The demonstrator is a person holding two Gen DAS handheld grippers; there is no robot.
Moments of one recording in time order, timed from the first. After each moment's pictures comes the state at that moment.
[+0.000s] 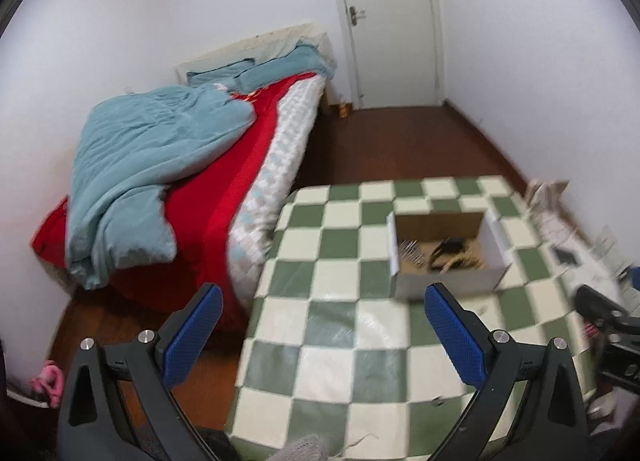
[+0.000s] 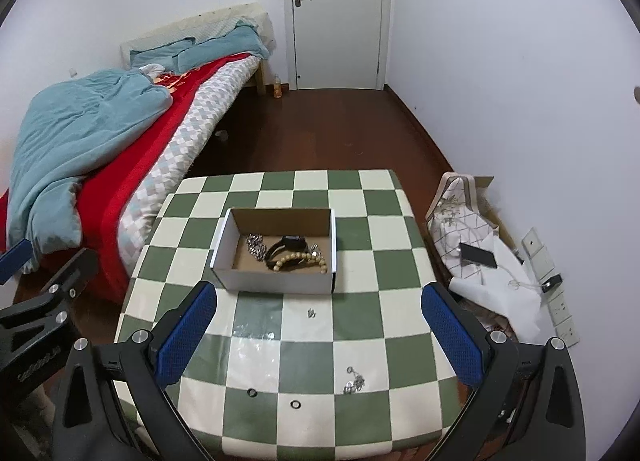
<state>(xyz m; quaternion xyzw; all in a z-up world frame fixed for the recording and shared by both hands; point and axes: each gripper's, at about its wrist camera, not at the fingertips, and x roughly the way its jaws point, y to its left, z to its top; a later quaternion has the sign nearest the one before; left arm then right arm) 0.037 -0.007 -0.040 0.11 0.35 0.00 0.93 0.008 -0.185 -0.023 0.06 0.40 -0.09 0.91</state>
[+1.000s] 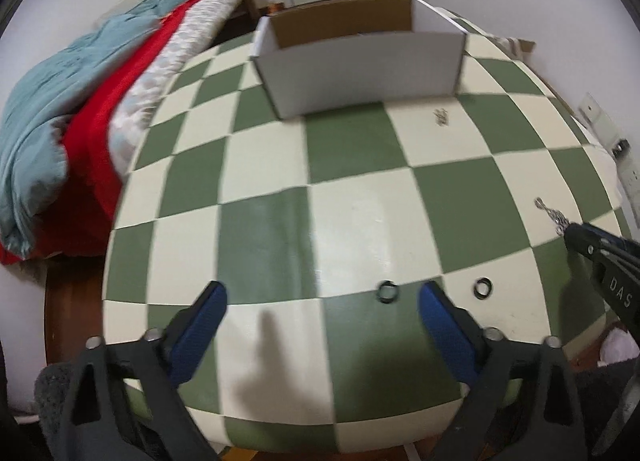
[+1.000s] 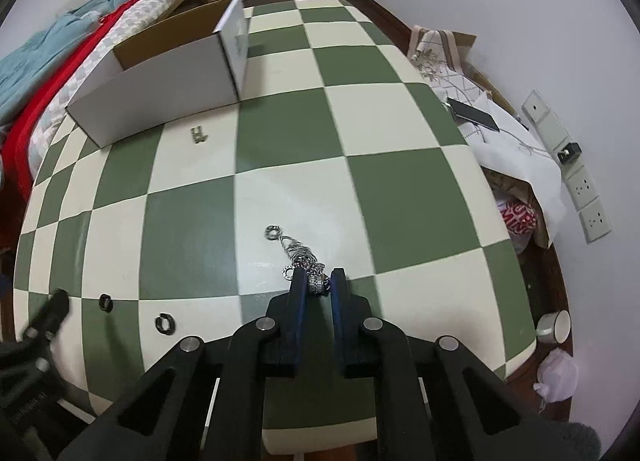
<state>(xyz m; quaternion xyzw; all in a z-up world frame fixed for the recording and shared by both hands) 0.017 -0.083 -0.221 0.17 0.51 -0.09 0.84 -0.020 -0.244 -0.247 0.12 0.53 -0.15 0.83</state>
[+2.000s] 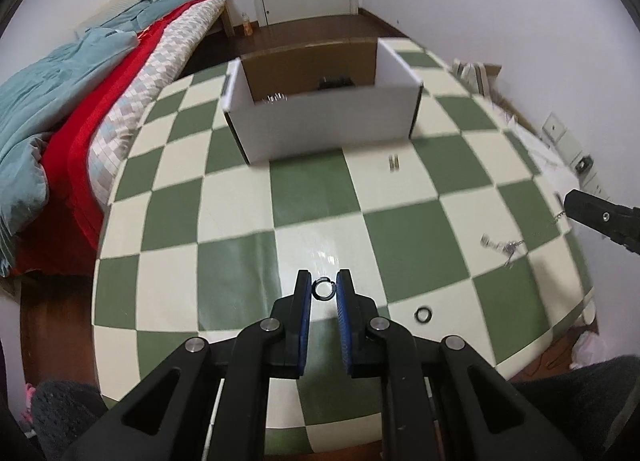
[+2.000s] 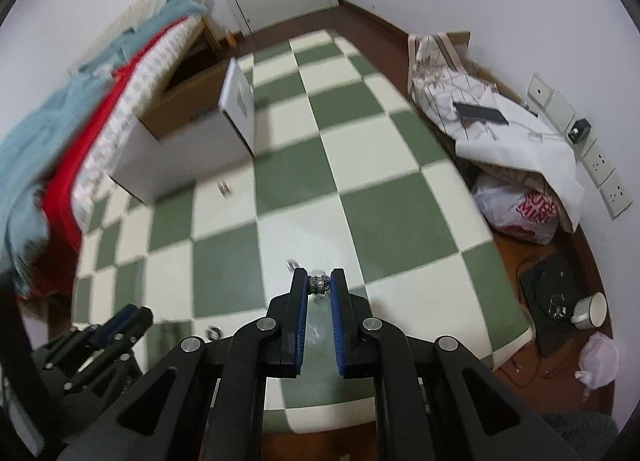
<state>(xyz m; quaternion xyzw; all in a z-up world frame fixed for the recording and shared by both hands) 0.020 -0.089 -0.175 0.13 0.49 -0.15 0.85 -0.036 -0.274 -0.190 0.22 0.46 -0.11 0.85</state>
